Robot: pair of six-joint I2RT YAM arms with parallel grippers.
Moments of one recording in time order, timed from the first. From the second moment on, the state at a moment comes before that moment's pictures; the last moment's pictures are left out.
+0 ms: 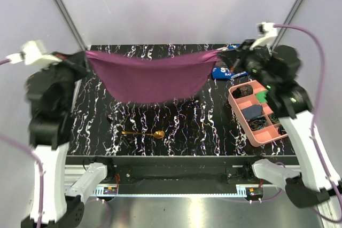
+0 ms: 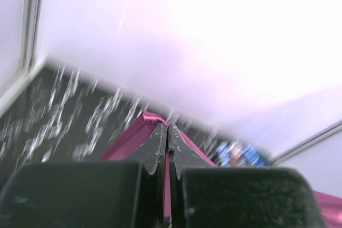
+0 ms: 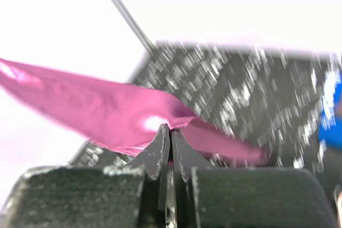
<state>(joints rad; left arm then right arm) -0.09 0.86 1.39 -0.49 -0.16 -0.53 0.36 1.11 1.48 -0.45 -0.24 0.41</state>
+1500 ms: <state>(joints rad) 0.03 2.37 2.08 -0.13 0.05 -0.61 0.14 2.67 2.57 -0.40 -0.26 0.40</state>
